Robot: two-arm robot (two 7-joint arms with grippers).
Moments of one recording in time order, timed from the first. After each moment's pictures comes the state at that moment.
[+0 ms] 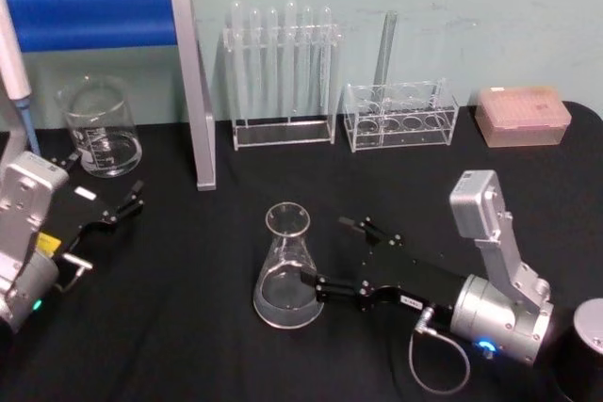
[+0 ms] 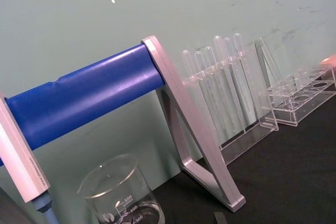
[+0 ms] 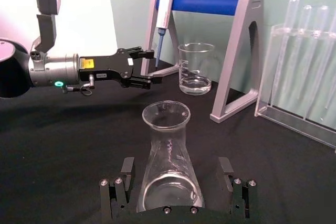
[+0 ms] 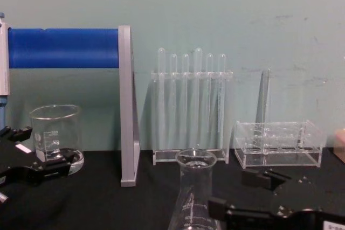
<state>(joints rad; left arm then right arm) -0.20 0.60 0.45 -1.41 -0.25 -0.12 0.03 0.13 0.53 -0.48 -1.59 0.47 -0.01 0.53</state>
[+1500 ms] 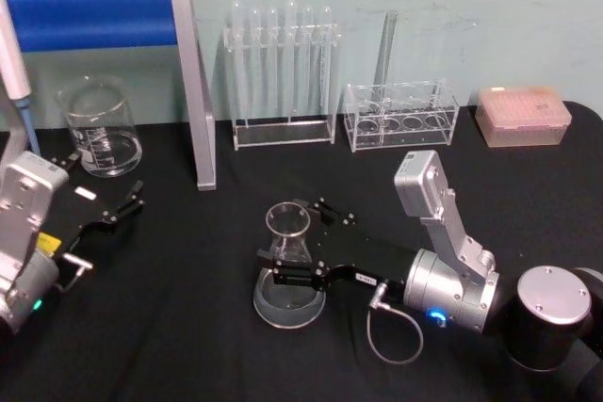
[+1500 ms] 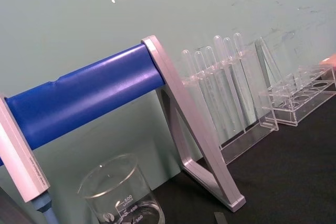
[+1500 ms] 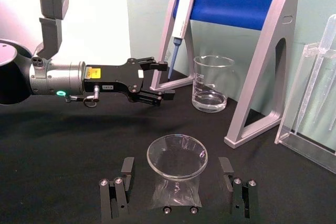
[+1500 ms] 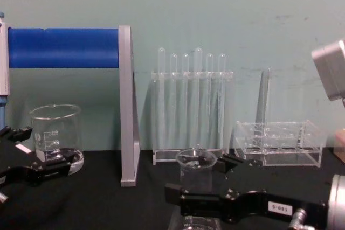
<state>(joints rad) -0.20 0.60 0.45 -1.41 -0.25 -0.12 0.03 0.27 0.41 -0.55 -1.44 0.41 -0.05 0.59</state>
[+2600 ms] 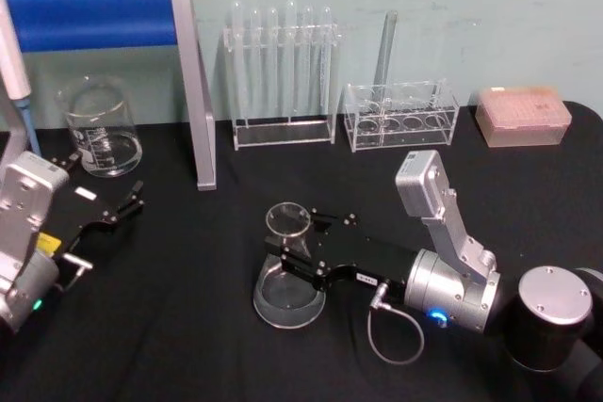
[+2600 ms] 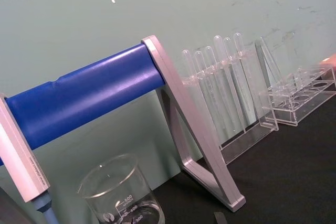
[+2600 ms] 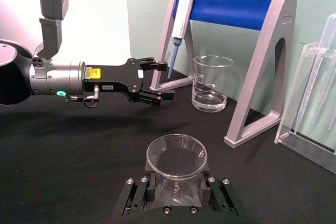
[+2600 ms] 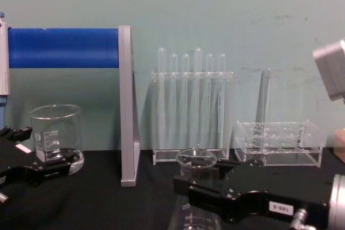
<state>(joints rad) -0.20 0.60 0.45 -1.41 -0.25 -0.12 0.03 0.27 0.41 -0.54 -1.44 0.41 -0.04 0.59</state>
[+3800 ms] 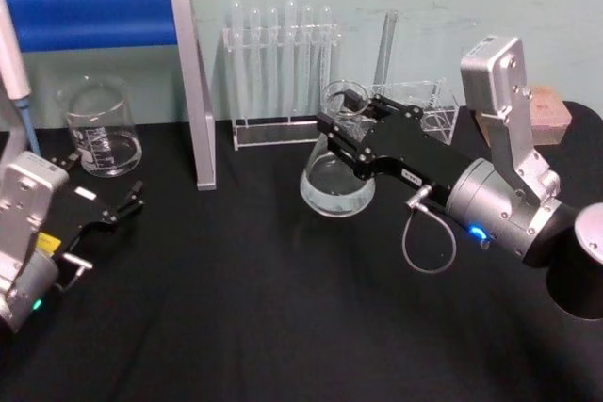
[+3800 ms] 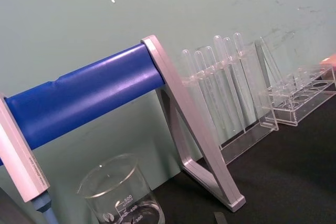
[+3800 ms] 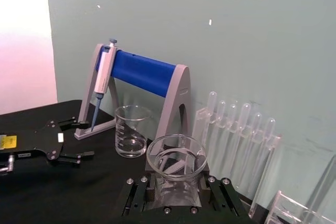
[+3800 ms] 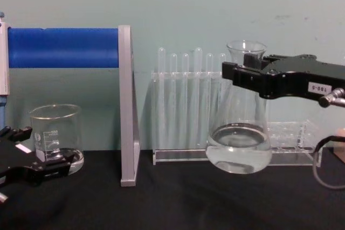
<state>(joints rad) -0.20 0.60 0.45 -1.41 -0.25 -0.12 0.03 0.24 0.43 -0.39 -1.71 0.36 0.11 0.34</state>
